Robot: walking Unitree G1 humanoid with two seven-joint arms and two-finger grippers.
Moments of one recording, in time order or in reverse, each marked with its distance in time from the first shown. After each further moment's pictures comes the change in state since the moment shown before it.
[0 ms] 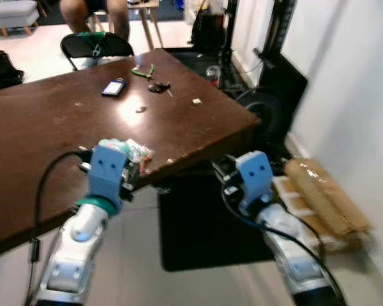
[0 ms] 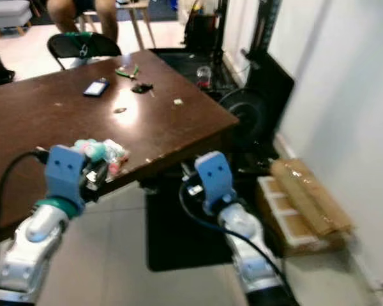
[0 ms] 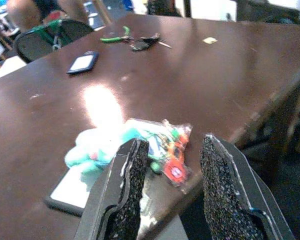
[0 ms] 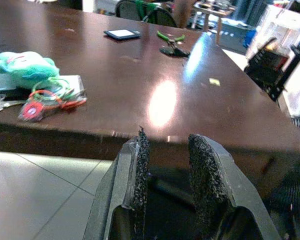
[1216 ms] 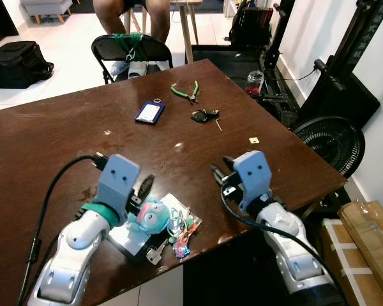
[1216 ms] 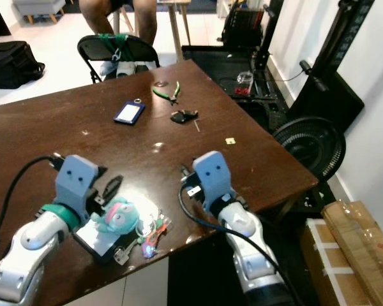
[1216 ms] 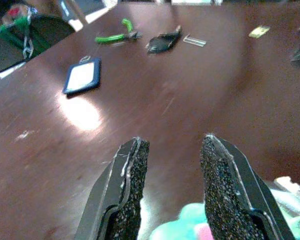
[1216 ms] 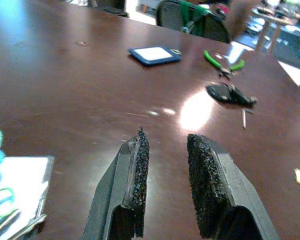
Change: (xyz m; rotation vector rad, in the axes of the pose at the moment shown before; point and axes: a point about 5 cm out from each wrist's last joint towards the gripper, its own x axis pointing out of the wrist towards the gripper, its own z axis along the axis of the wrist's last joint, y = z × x) left arm -0.013 -0.017 0.002 0.044 -0.010 -0.263; right arm 0.008 0.006 0.007 -0.056 0.013 0.134
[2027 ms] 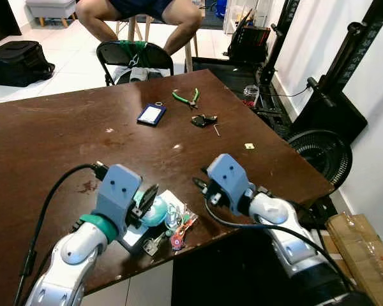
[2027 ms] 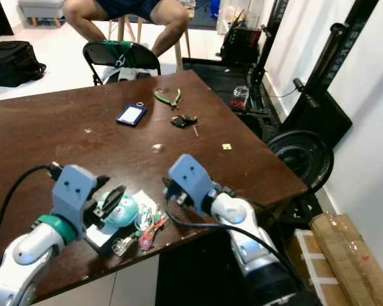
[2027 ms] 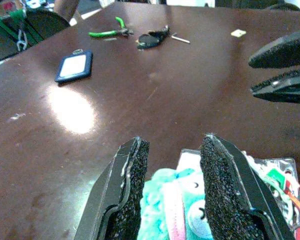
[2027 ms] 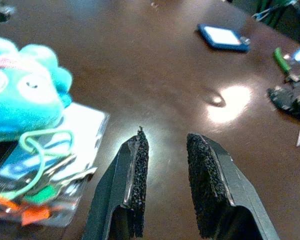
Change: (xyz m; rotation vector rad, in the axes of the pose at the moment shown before) left arm -0.019 -0.006 -0.005 0.005 0.058 -0.022; right arm 0.007 0.007 -0.013 -0.109 0.129 0.284
